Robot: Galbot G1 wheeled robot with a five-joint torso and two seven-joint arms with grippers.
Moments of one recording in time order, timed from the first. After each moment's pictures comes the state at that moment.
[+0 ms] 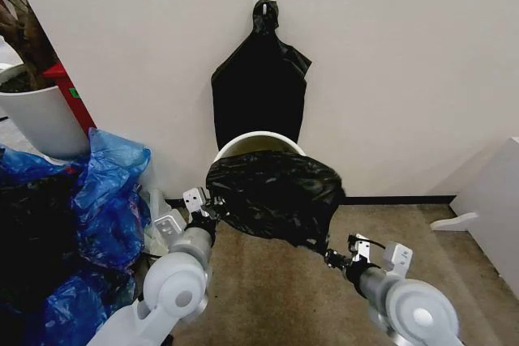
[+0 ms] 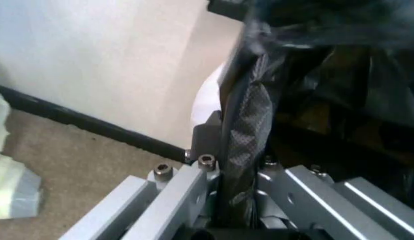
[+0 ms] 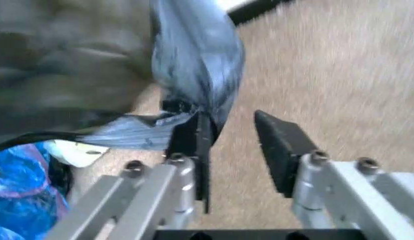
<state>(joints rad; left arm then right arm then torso) 1.14 -1.08 -0.08 -2.20 -1.02 0.22 -0.80 -1.48 0.96 0.34 2.37 1.32 -0.52 0.75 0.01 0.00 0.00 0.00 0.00</state>
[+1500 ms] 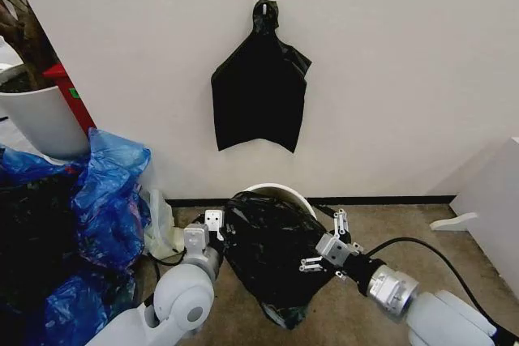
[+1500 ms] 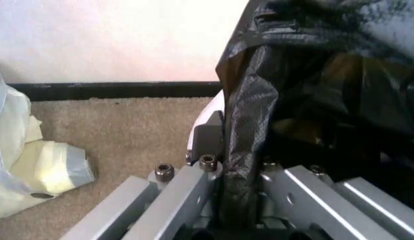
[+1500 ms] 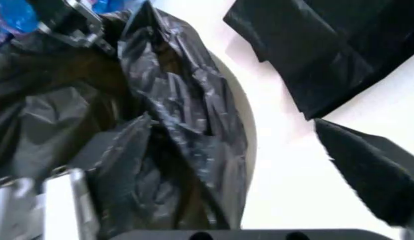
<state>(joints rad) 1.12 -0.97 0.07 -2.19 -0.92 0.47 -0.79 -1.47 0.67 0.27 2.35 0.01 -0.23 -0.07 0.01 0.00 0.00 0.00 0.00</state>
